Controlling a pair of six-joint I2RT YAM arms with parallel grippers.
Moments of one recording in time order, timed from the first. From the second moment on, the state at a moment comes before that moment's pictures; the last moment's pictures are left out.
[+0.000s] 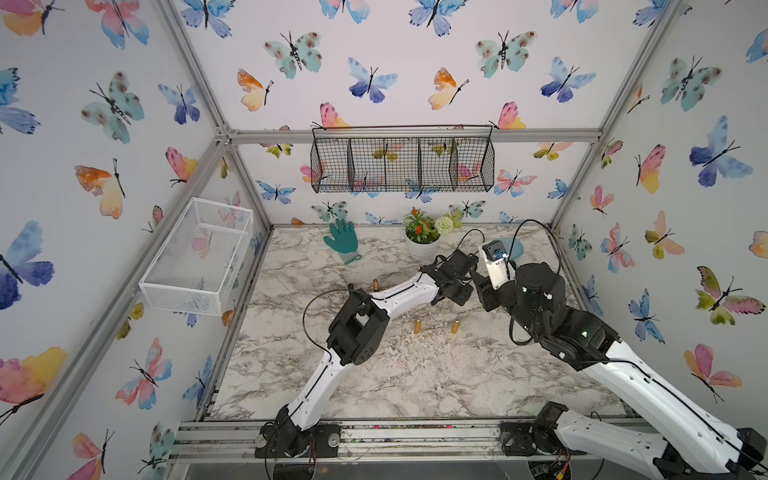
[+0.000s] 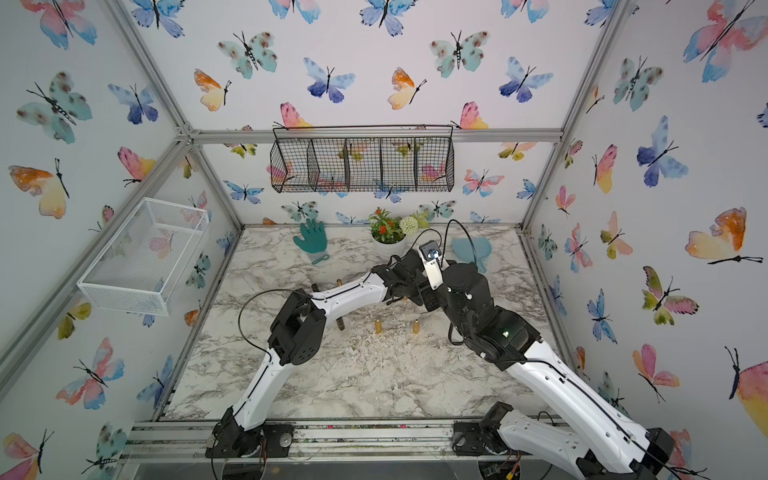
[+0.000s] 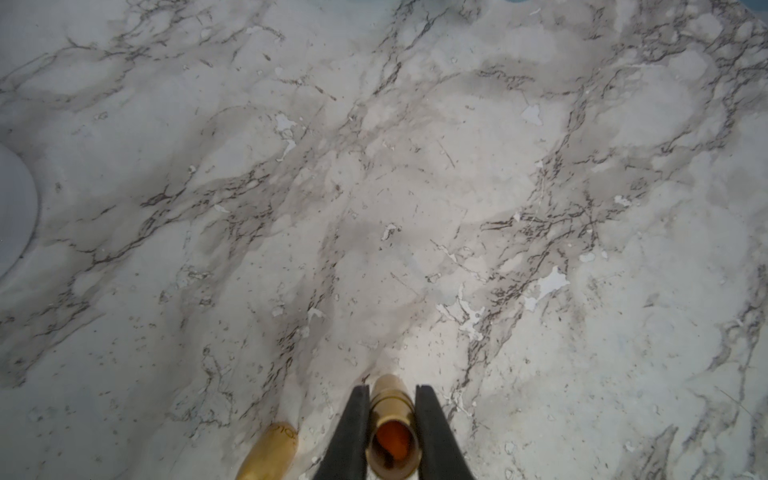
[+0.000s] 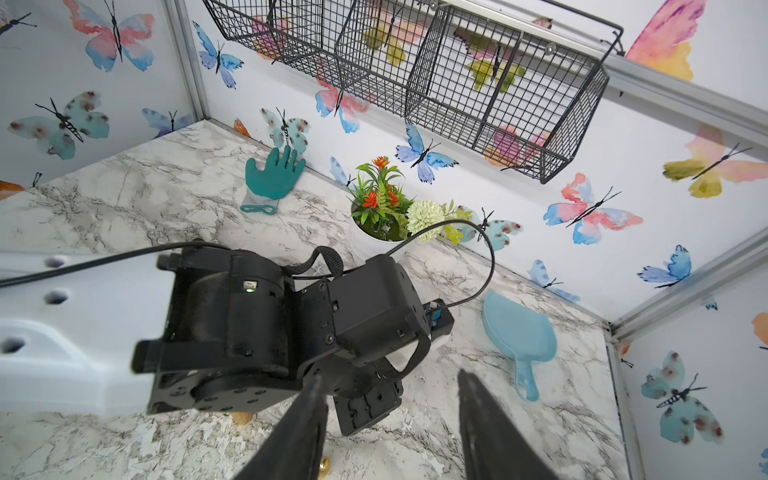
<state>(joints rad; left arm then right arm) -0.87 2.37 2.02 -0.53 0.02 -0.13 0.79 0.98 1.11 -0.49 0.39 -0.10</state>
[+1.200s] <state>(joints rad) -0.67 1.80 1.75 -0.77 0.06 -0.19 0.79 1.14 1.07 -0.33 0.25 -0.07</state>
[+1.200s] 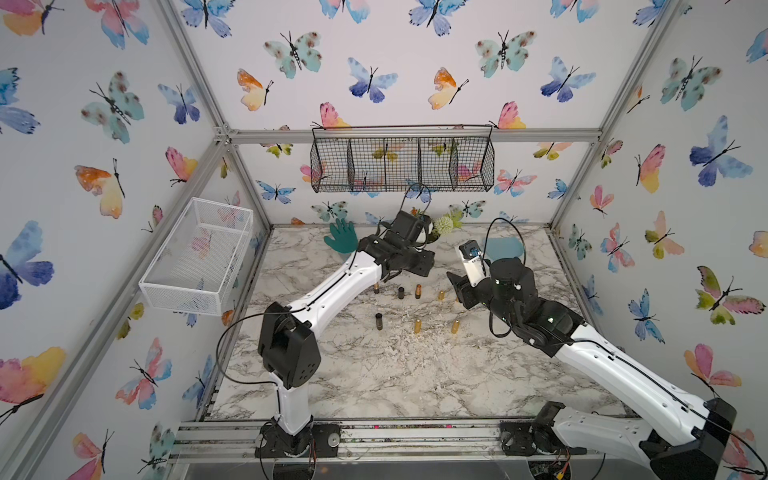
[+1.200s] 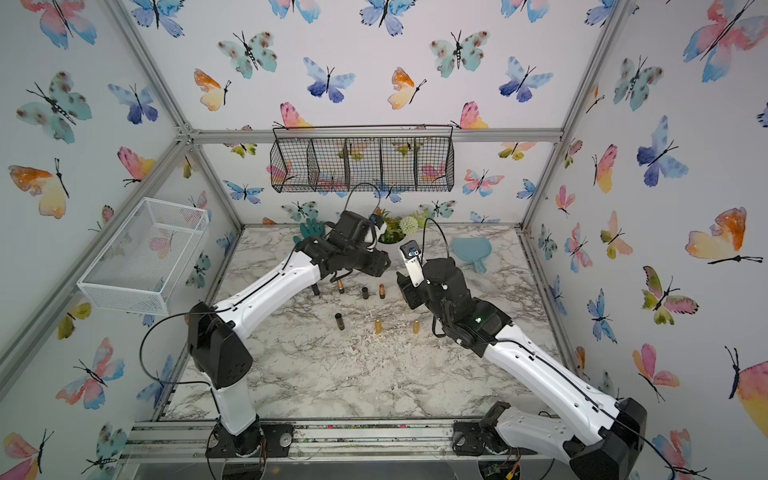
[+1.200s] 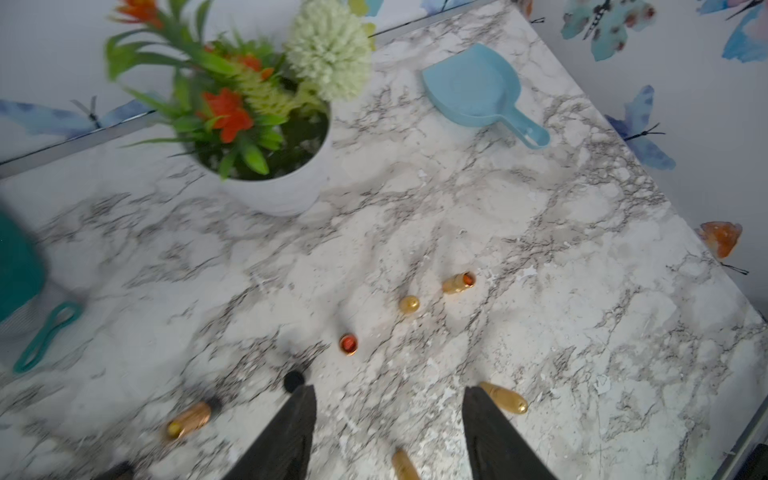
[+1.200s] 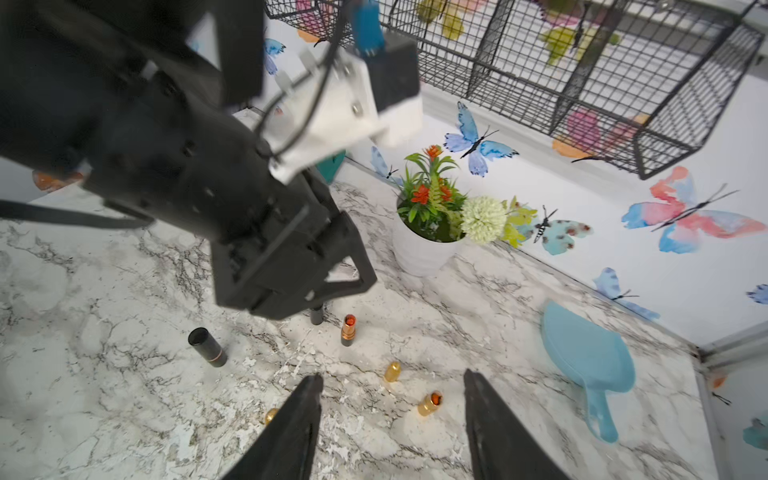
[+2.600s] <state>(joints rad) -0.58 1.79 1.30 -0.87 0.07 -0.19 0.79 1.33 1.08 -0.22 0.13 -0.05</state>
